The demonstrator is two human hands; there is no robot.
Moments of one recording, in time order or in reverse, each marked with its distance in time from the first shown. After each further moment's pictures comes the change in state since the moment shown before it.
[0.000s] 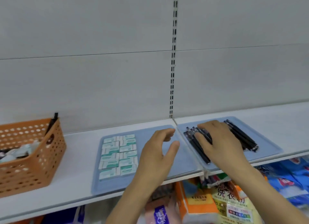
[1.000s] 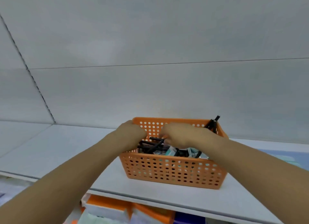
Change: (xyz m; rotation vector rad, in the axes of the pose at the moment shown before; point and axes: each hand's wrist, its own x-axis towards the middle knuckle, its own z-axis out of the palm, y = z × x) left_hand -0.043 -0.199 -0.473 1.474 -0.511 -0.175; right_hand 0.079 -0.502 0.169 -0.097 -0.734 -0.808
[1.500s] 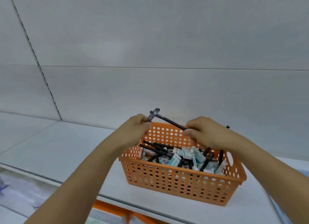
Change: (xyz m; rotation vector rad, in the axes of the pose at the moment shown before) left_hand -0.027 0.006 -0.039 -1.442 0.178 -0.470; right_hand -0.038 0.038 -0.027 0.427 0.191 0.122
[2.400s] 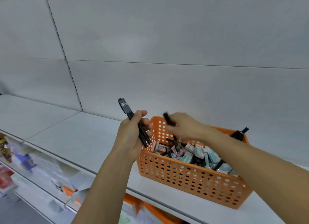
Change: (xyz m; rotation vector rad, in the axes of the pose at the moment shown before) left_hand -0.032 -0.010 0.009 -1.147 0.367 -0.055; right_hand 0.062 -0.048 0.046 0.131 -0.091 -0.207
